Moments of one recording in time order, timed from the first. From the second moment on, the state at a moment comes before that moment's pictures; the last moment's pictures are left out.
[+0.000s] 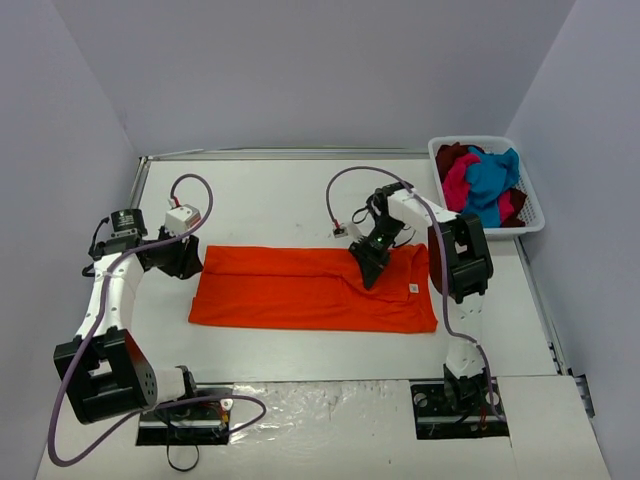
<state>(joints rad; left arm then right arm) 0.26 1.28 0.98 -0.74 0.64 0.63 0.34 2.16 1.60 -1.27 -0.62 -0.75</state>
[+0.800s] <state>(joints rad) 0.26 1.21 0.95 -0.77 0.61 0.62 0.57 2.12 1.52 -1.30 -0.63 -0.76</state>
